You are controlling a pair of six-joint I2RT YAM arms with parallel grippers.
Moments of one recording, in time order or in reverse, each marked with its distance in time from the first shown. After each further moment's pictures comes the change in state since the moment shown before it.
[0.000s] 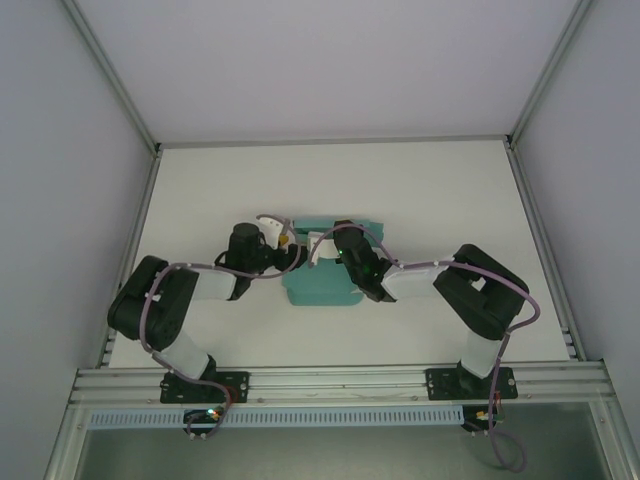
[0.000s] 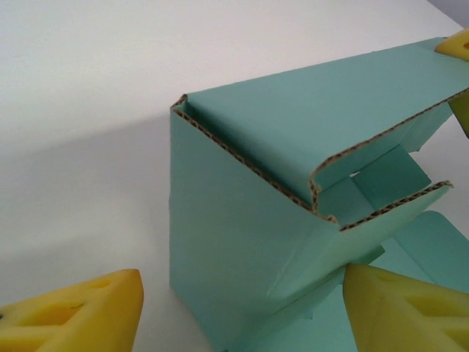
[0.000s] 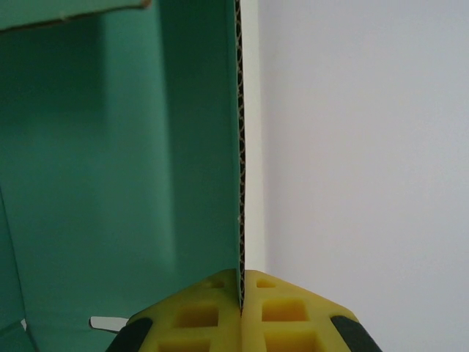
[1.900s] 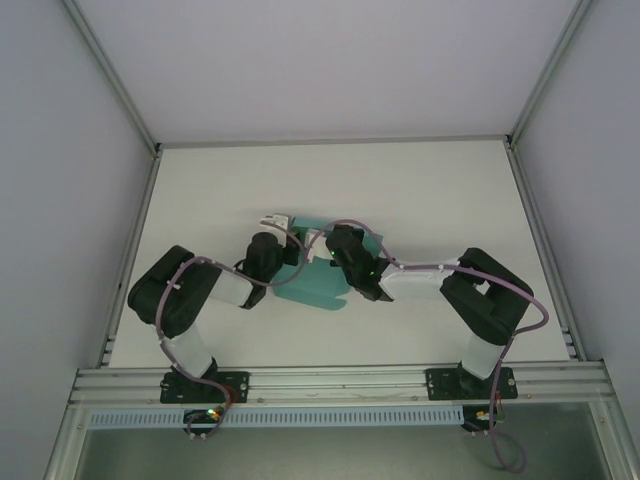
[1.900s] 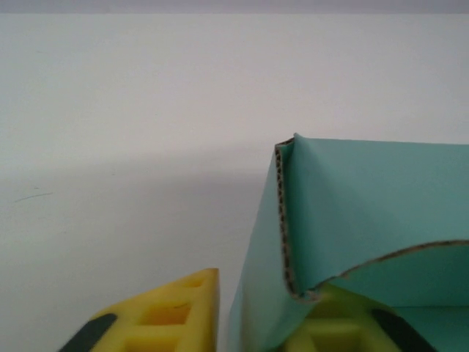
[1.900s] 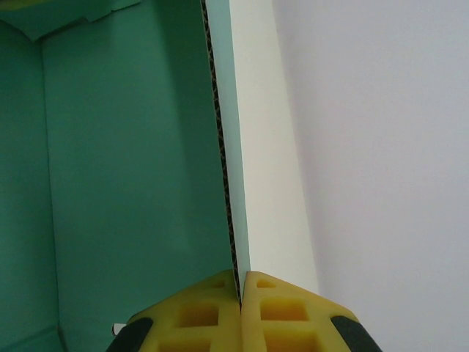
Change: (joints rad) left arm -0.133 0.130 -0.010 0.268 -0.494 -0.064; right arm 0.041 -0.032 0.052 -0.211 0.034 0.264
